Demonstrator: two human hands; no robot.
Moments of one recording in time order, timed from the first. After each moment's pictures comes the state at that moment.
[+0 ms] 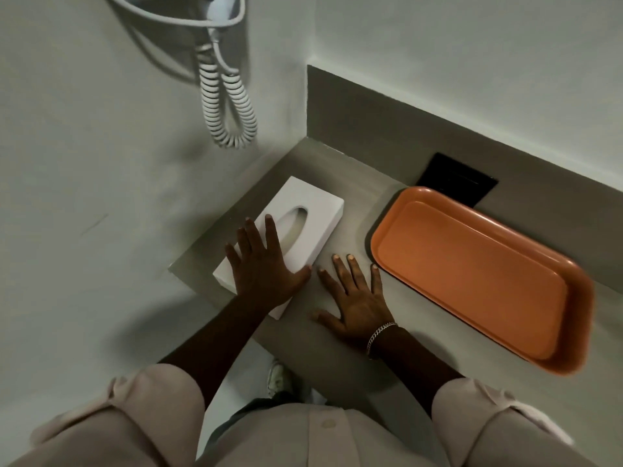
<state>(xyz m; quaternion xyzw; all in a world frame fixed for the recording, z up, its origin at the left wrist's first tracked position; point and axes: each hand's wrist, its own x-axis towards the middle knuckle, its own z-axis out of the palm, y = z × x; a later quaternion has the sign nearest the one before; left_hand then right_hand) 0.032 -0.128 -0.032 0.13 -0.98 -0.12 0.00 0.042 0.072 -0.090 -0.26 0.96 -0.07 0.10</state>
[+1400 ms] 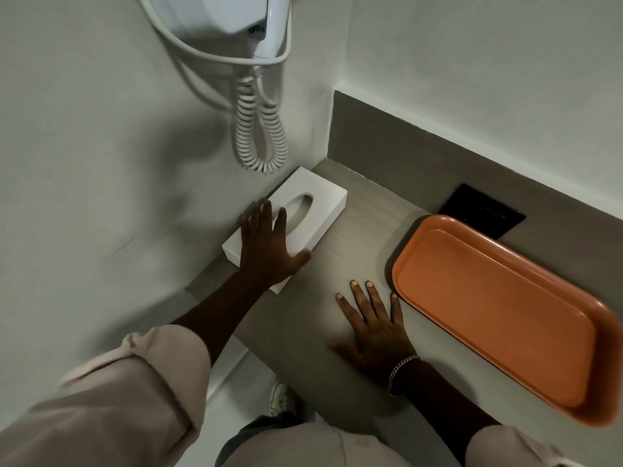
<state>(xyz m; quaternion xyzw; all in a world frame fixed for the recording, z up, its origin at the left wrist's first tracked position) -0.039 -0.187 -0.033 0.04 -0.99 -0.14 0.06 0.038 0.069 -0.093 -0.26 0.96 -0.05 0.11</state>
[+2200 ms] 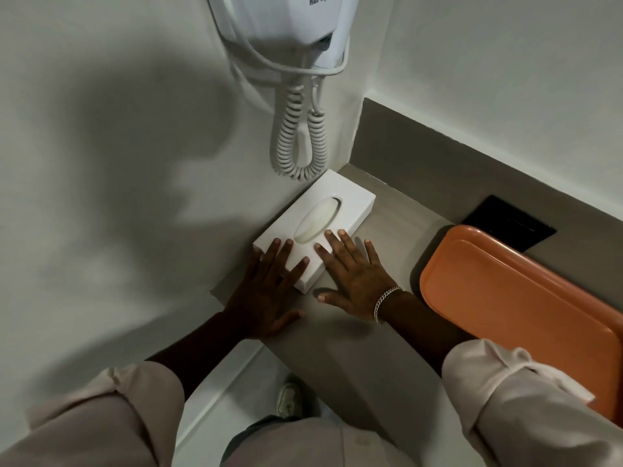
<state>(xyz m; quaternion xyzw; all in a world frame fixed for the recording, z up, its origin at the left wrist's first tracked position) 0.027 -0.256 -0.074 -0.21 -0.97 -0.05 0.10 -0.057 -0.021 -0.053 -0.39 0.92 -0.02 0.05</state>
